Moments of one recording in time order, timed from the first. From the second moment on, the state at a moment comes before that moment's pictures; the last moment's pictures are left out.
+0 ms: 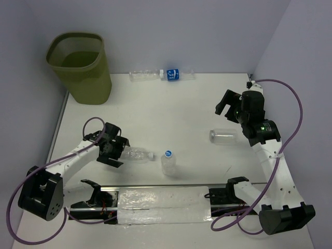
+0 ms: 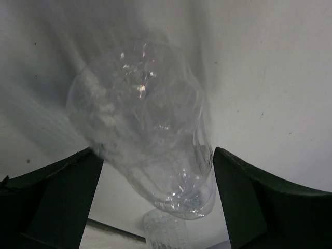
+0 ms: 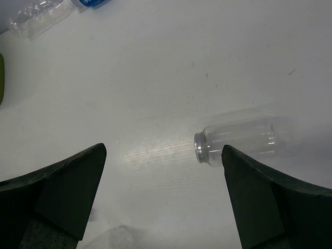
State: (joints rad) left arm -0.37 1.16 0.61 -0.69 -0.04 -1.63; right arm 0.14 0.95 1.12 -0.69 0.11 0.47
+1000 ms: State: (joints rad) left arm -0.35 1.43 1.99 -0.48 -0.72 -0.12; right arm 0.14 0.92 1.15 -0.69 0.09 0.52
